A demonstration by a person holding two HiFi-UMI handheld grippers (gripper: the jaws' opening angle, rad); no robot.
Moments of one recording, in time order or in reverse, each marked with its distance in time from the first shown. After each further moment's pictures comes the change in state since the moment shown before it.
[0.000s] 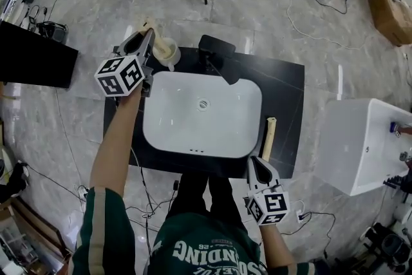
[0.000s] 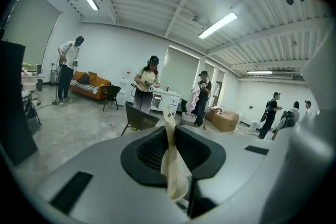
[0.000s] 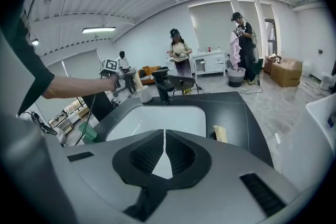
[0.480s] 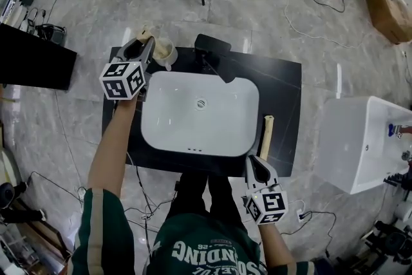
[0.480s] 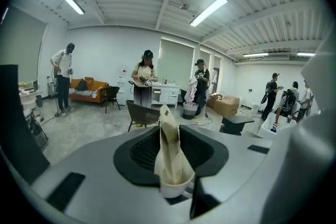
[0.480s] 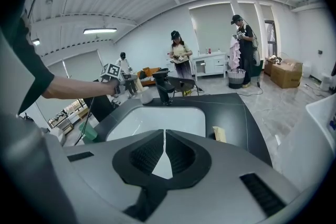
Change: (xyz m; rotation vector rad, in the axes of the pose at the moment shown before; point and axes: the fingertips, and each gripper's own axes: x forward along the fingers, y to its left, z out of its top) left arm -0.003 -0.006 -0.025 0.143 0.086 0.021; right arm -0.006 -0.001 0.000 -0.005 -0.016 0.002
